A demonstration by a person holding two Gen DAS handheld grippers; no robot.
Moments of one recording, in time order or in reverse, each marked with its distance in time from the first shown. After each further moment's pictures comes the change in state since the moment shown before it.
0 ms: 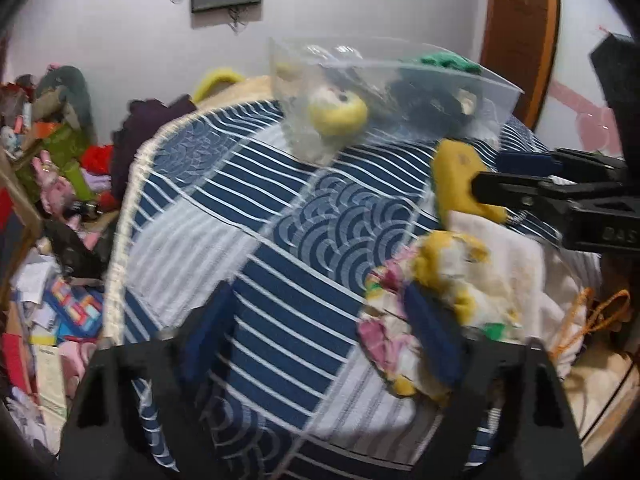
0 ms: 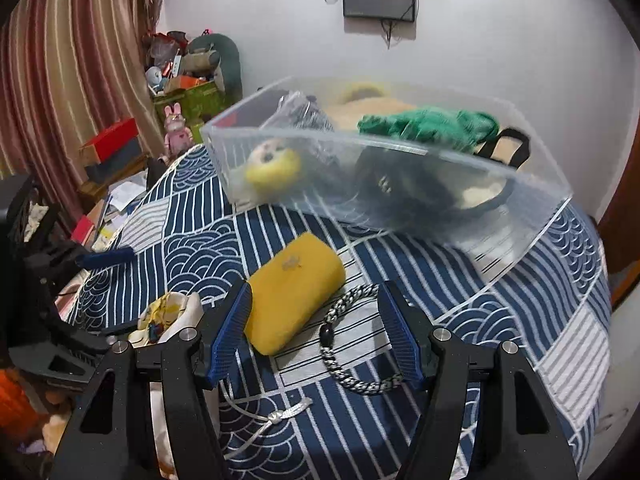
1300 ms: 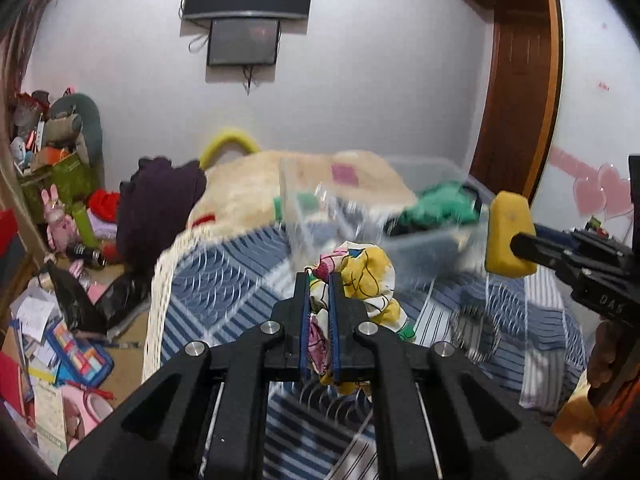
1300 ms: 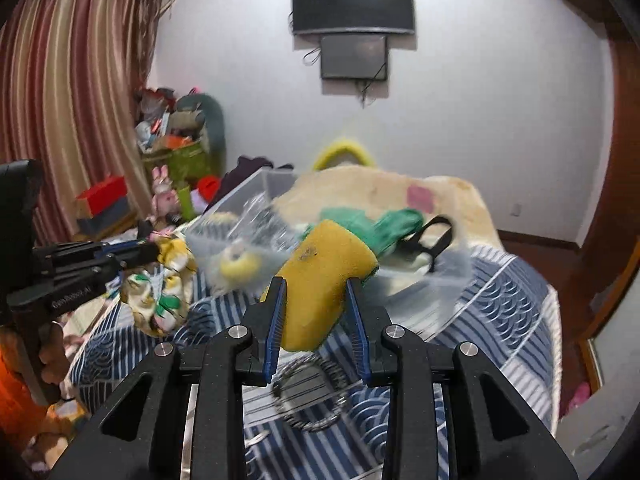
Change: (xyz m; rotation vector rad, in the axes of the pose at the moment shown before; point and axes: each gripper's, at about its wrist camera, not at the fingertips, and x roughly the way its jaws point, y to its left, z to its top) left arm -0.044 0.010 0.087 -0.064 -0.242 0.007; right arm -0.059 -0.028 0.029 0.028 -0.238 -0.077
